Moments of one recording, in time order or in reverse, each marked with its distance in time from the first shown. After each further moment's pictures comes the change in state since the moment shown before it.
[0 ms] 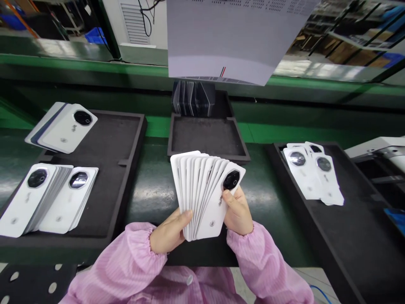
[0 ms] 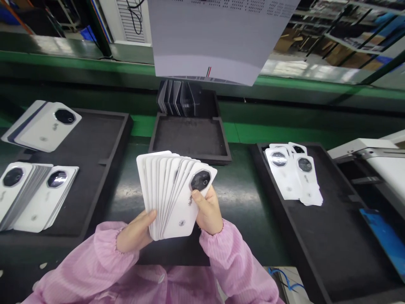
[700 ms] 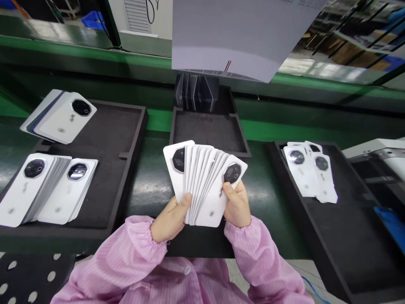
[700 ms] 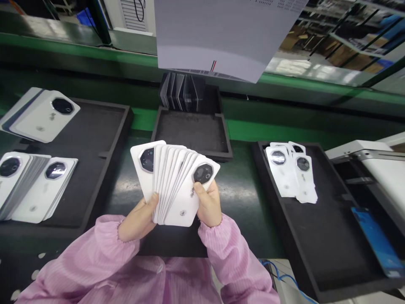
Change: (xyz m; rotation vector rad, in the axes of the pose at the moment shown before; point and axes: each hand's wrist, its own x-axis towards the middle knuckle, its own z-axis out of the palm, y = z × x) left_hand 0.007 0.002 0.001 0.037 0.148 0.092; right_hand 0.003 0.005 -0.002 -0.097 0.057 -0.076
